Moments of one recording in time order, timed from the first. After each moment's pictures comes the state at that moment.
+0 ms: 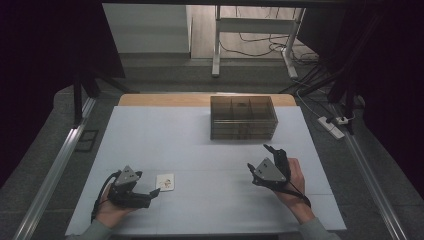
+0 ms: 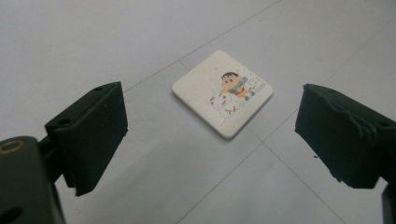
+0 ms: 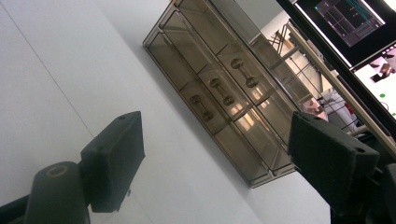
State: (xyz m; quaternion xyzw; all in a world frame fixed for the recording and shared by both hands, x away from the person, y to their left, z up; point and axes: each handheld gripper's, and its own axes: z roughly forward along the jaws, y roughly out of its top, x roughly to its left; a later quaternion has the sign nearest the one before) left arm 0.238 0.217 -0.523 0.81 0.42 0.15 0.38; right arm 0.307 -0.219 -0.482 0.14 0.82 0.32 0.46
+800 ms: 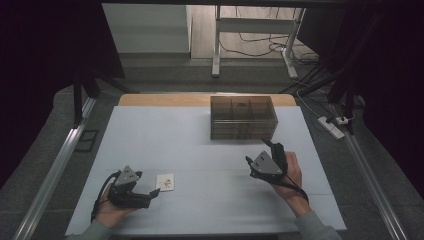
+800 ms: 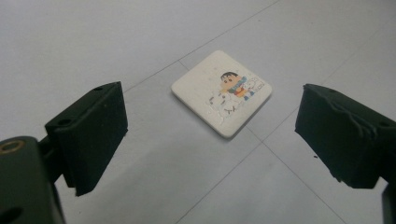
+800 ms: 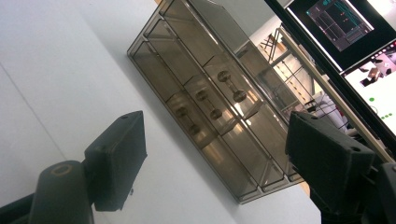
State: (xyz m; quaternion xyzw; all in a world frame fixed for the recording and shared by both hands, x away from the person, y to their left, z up) left arm 0.237 0.218 -0.523 0.81 0.42 0.15 0.38; right arm 0.323 -0.210 -0.477 0.14 0.81 0.32 0.47
